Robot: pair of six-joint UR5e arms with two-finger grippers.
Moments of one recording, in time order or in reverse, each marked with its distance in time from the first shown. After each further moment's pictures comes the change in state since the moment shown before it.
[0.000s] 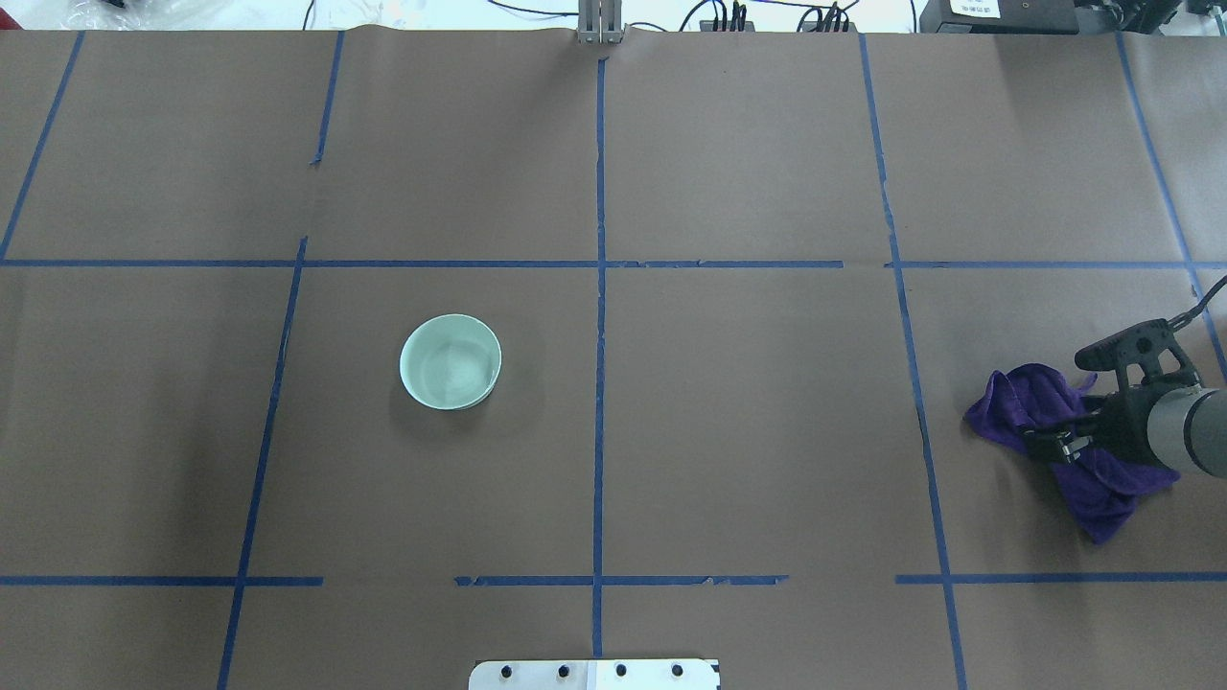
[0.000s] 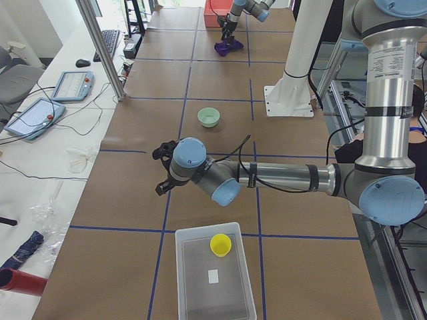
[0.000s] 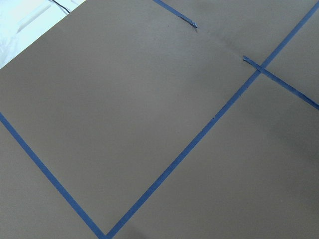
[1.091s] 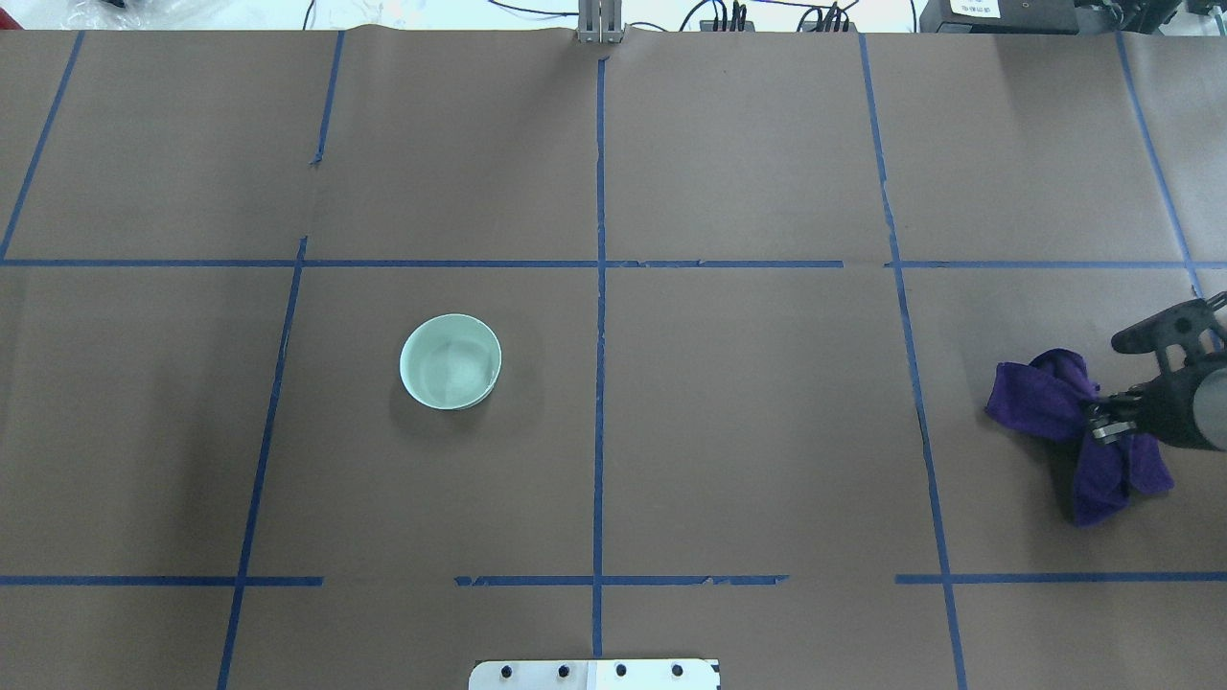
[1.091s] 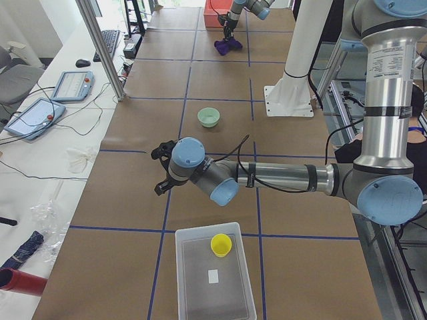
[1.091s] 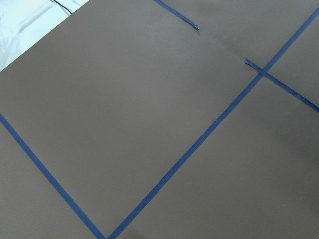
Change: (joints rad) left arm 0.000 -0.005 0.003 0.000 -0.001 -0.003; right arm 0.269 -0.020 0.074 -0.147 0.227 -0.245
